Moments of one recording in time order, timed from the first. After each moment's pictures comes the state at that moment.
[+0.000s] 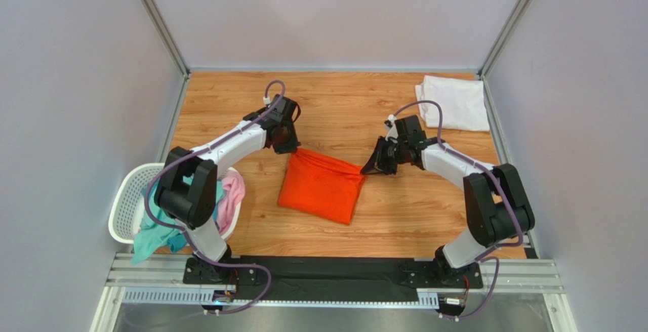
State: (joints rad) left arm -0.47 1.69 1.21 -0.54 -0.11 -0.68; right arm 0.32 1.56 0.88 -0.29 -0.54 0.64
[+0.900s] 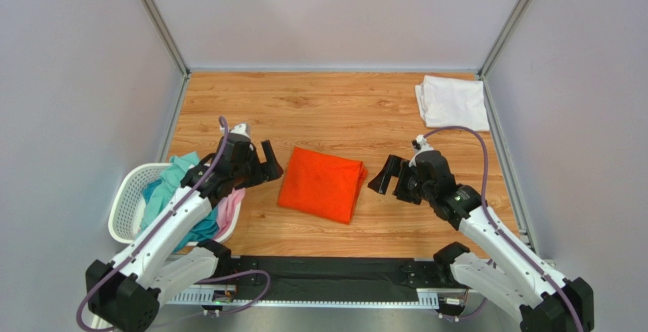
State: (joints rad) left arm -0.44 0.97 0.80 -0.62 -0.04 -0.65; right arm 0.50 0.85 0.62 -0.48 -0.14 0.74
